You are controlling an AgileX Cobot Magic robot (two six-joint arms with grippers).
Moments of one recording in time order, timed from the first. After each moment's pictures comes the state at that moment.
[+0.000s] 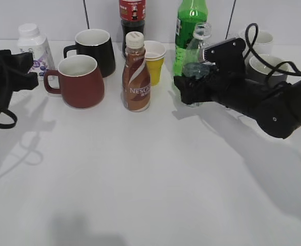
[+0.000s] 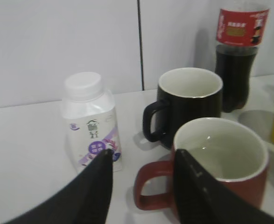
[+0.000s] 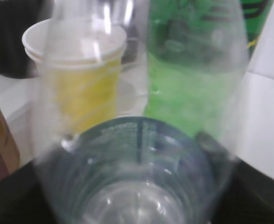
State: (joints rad) left arm -0.37 1.44 -0.50 -0.32 -0.68 0.25; right arm 0.38 2.05 -0.89 -0.20 -0.85 0.08
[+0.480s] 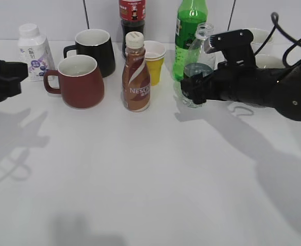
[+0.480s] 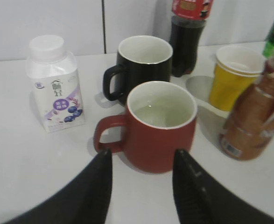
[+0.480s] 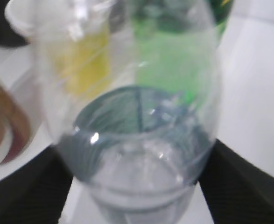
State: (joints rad) left arm -0.39 1.18 -0.50 -0.36 -0.25 0.25; right arm 0.38 1.90 -0.89 -0.32 -0.50 0.30
